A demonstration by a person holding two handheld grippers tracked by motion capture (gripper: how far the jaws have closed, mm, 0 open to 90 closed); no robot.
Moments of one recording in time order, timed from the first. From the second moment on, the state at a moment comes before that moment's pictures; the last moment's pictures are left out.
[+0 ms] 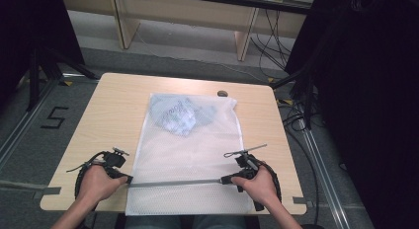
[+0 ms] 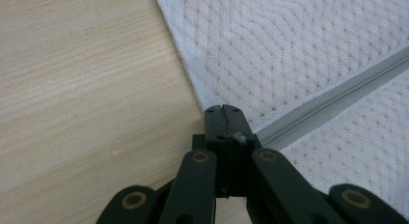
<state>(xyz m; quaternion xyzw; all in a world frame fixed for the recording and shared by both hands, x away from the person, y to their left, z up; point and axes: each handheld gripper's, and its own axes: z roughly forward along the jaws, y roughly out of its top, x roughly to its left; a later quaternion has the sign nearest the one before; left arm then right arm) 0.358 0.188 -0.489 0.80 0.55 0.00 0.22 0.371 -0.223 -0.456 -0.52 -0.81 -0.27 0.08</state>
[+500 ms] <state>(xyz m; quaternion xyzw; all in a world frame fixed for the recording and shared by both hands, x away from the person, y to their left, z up) 0.358 0.189 -0.489 0.81 0.55 0.00 0.22 0.372 -0.229 -0.455 -0.52 -0.80 -0.27 0.08</state>
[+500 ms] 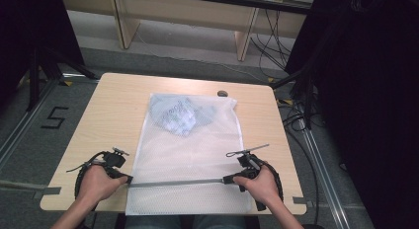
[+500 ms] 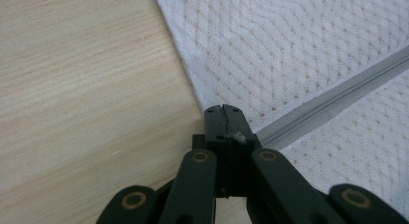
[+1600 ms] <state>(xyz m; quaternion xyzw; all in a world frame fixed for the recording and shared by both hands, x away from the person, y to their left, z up) 0.358 0.189 -0.489 0.81 0.55 0.00 0.22 0.372 -0.242 -0.451 -0.54 -0.79 -0.28 0.08</state>
